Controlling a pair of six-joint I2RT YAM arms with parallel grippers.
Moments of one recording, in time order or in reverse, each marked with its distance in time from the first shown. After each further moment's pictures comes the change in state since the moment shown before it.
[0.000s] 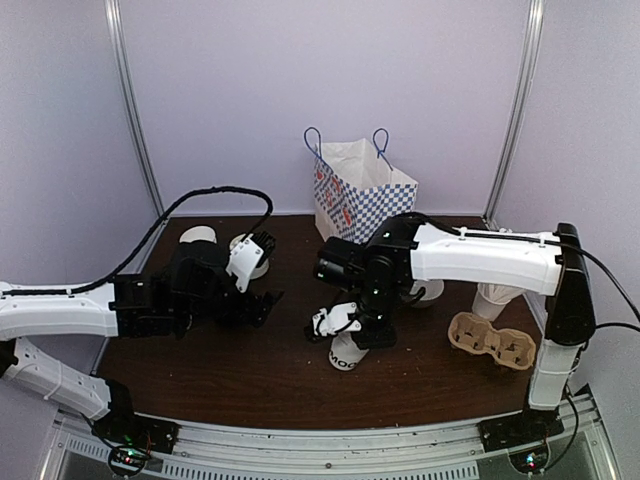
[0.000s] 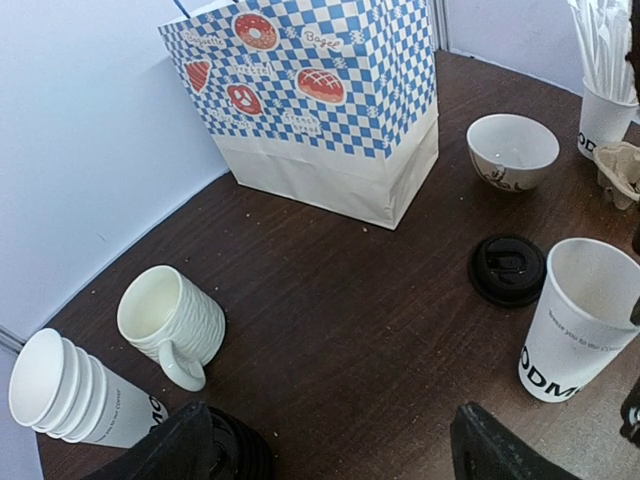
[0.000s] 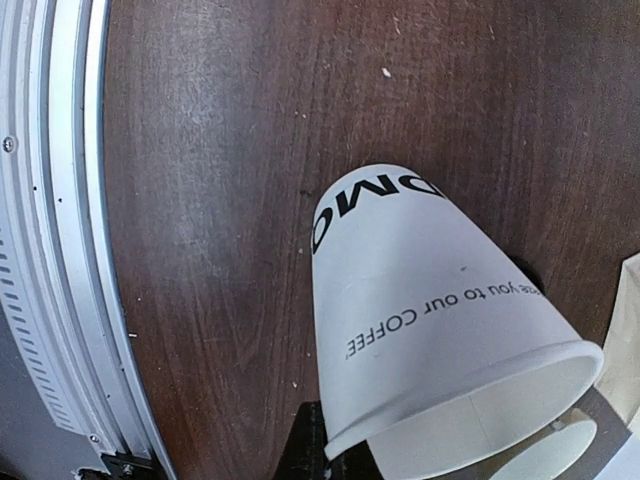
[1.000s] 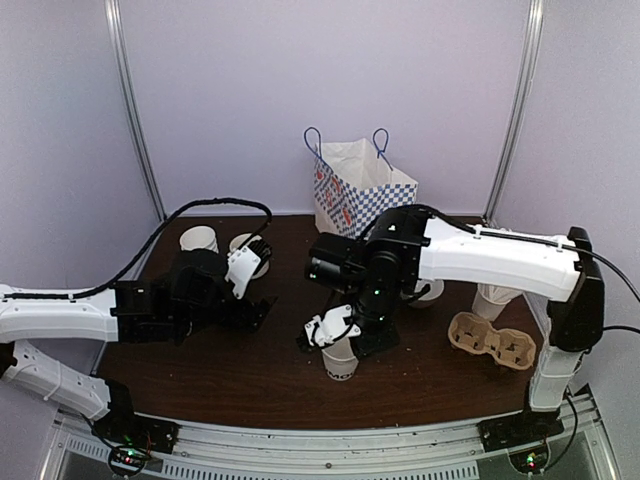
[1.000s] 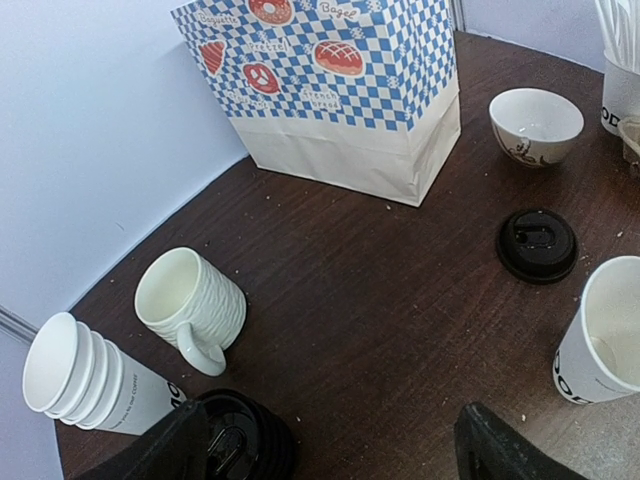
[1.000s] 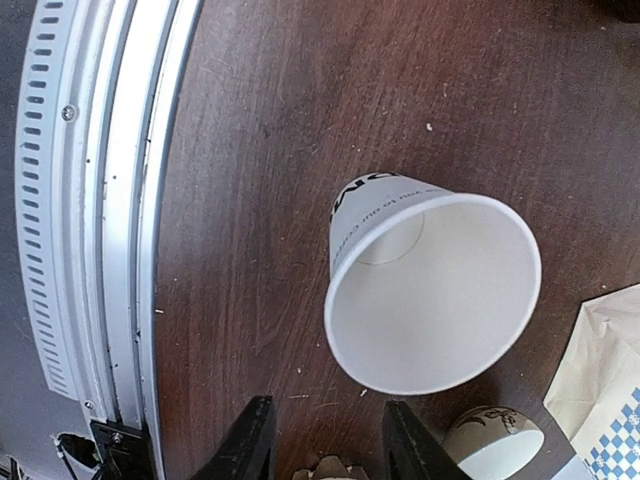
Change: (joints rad) left arm 0.005 -0.019 -0.060 0.017 -0.056 0.035; right arm 0.105 0.027 0.143 -0.117 0.034 -0.079
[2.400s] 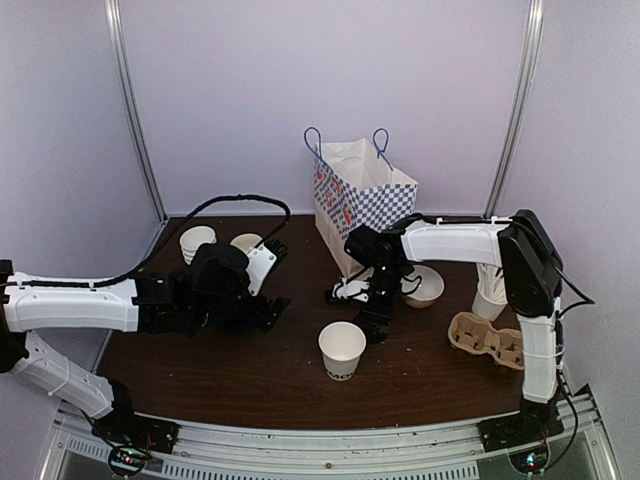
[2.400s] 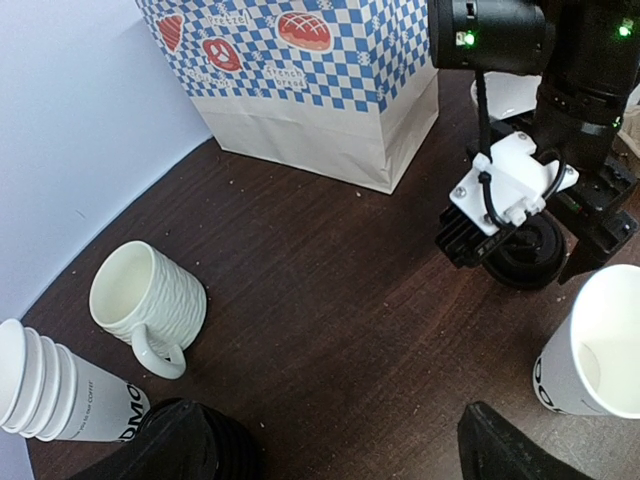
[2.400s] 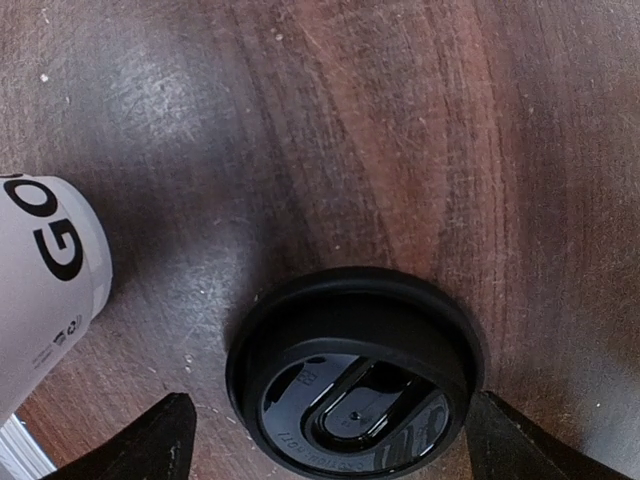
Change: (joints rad) left arm 0.030 0.128 0.077 -0.024 0.089 -0.048; right arm -0.436 0.201 -0.177 0.382 -0.190 0.082
